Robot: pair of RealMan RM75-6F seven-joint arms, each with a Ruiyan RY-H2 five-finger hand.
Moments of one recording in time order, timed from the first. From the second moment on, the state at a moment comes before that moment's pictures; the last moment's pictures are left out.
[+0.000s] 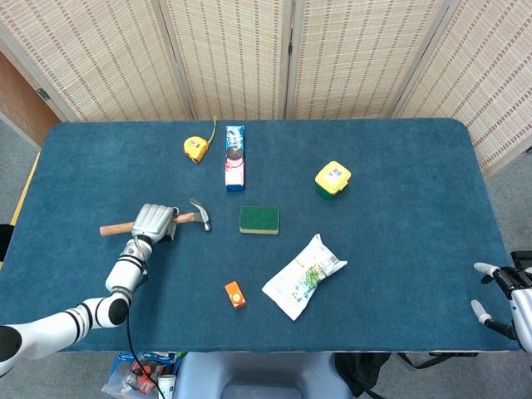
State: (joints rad) left arm -0.89 -1.59 -0.14 -1.11 0.81 0.75 0.39; right arm -0.03 -1.01 0.01 -1.60 -1.59 1.59 0.15
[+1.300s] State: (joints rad) left arm -0.91 -1.77 -0.12 -0.76 1.58 1.12 -0.12; right arm -0.03 -1.01 0.00 -1.59 -1.59 1.57 0.15
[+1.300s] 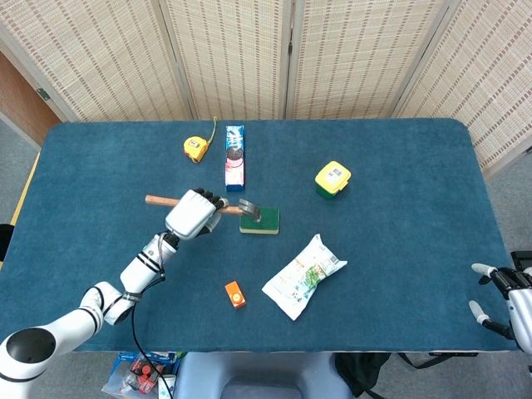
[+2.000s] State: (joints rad) left arm -0.94 -1.89 -0.10 -0.60 1.53 0.99 0.01; right arm -0.03 -1.01 0.01 -1.60 -1.57 1.56 0.14
